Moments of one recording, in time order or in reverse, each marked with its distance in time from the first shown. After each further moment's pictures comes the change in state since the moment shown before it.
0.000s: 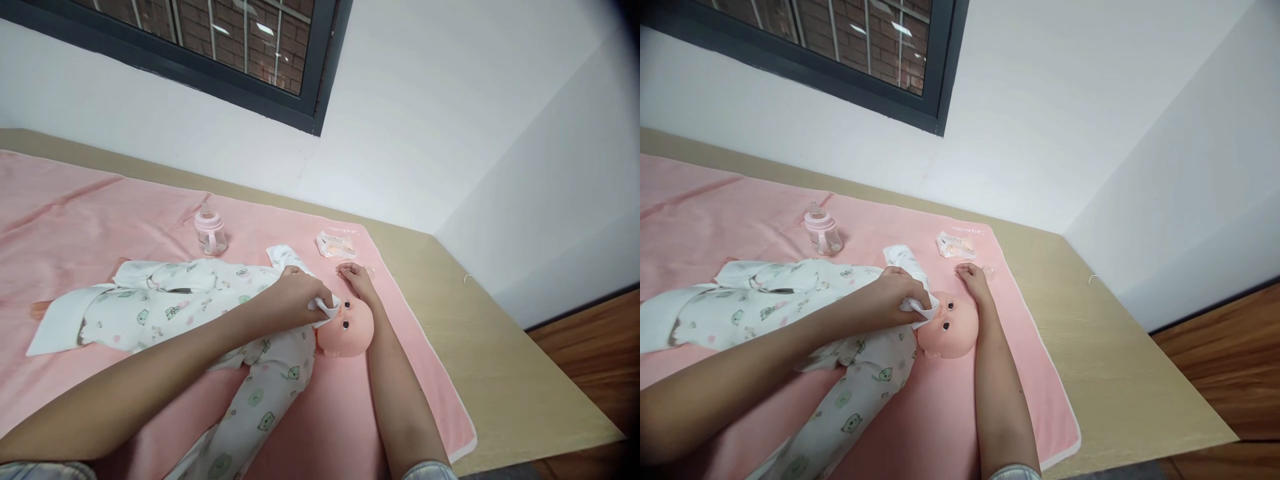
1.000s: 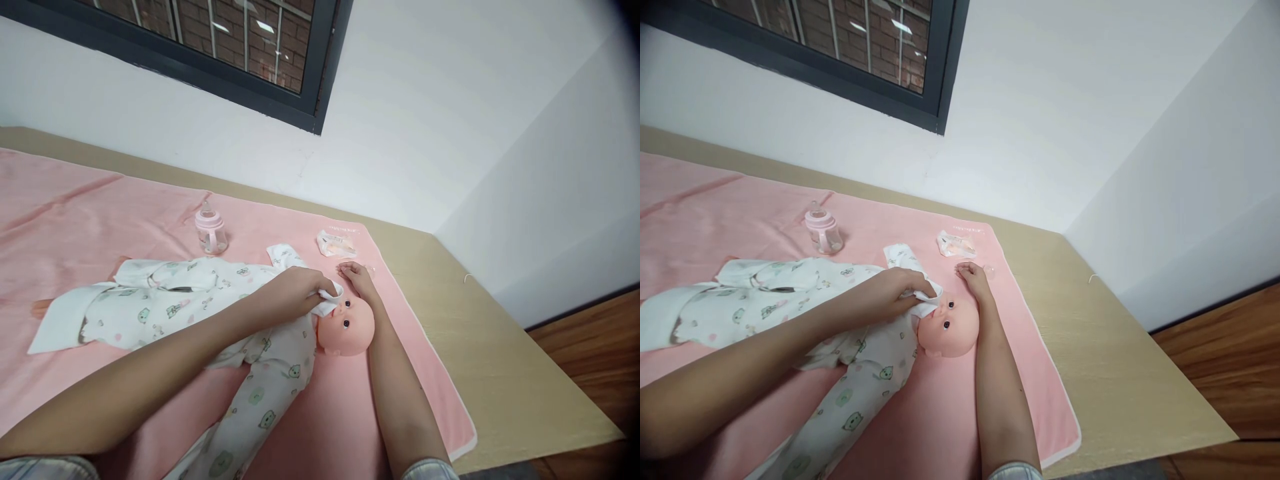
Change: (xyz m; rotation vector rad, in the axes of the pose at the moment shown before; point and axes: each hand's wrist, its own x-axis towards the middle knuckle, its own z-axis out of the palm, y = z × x) left_hand -0.001 -0.006 -0.006 -0.143 0.040 -0.045; right_hand -0.001 0.000 0.000 0.000 -0.001 -0.005
